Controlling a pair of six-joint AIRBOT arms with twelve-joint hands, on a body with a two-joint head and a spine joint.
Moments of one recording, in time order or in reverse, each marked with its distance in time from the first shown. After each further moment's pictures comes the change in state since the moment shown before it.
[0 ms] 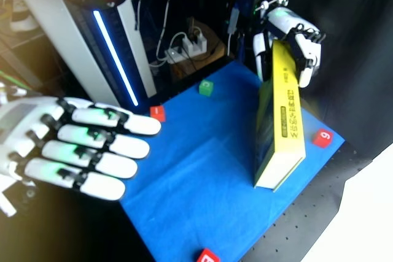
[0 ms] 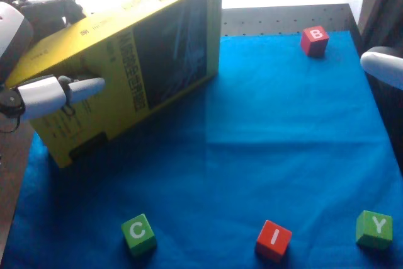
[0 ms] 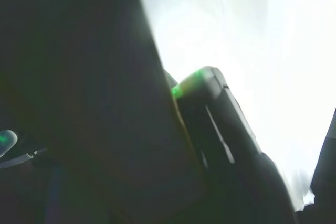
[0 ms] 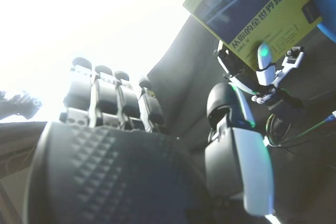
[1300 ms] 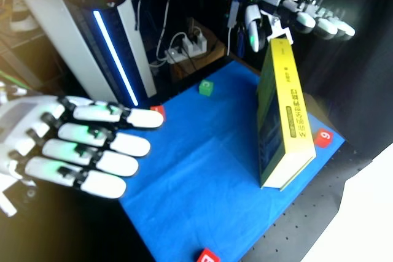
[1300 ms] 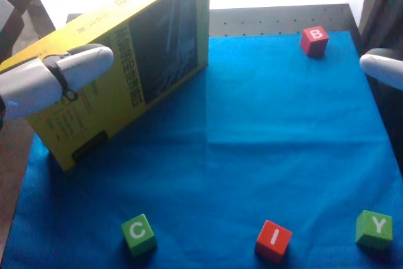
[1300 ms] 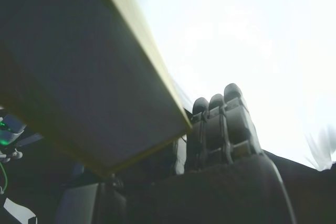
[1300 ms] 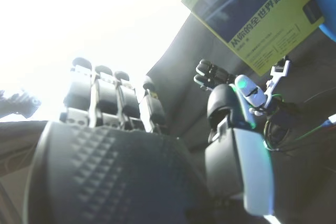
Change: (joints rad) left arm 0.007 0.078 -0.066 0.143 -0.127 0.043; right arm 0.006 0.000 0.000 -0.003 -0.001 0.000
